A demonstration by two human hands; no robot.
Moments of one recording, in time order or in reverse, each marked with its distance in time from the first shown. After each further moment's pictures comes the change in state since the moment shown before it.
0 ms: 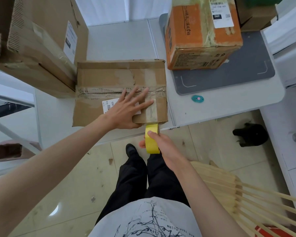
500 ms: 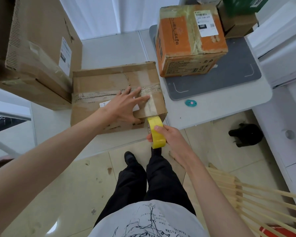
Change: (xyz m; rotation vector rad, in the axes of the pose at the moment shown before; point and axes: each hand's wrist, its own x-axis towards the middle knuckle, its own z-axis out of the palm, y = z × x) left_hand 0.036 -0.009 -0.058 -0.069 -0.162 -0.122; right_hand -0.013 -0.030 -0.031 -0.029 0.074 -0.248
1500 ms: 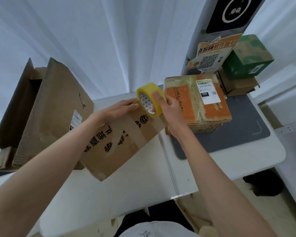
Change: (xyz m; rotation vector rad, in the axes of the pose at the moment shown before) left_hand 0.096 -0.121 -0.175 -0.987 -0.018 -0.179; right_hand 0.171 -0.256 -0.006 -0.029 0.127 -0.447
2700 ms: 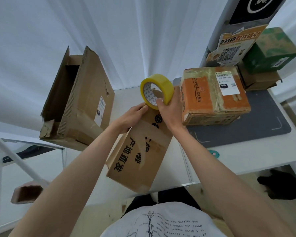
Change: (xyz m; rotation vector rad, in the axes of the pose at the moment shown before) left_hand -0.081 -0.024 0.054 -0.494 0.190 -0.103; right_hand -0.026 0.045 0.065 -0.333 0.265 -0.358
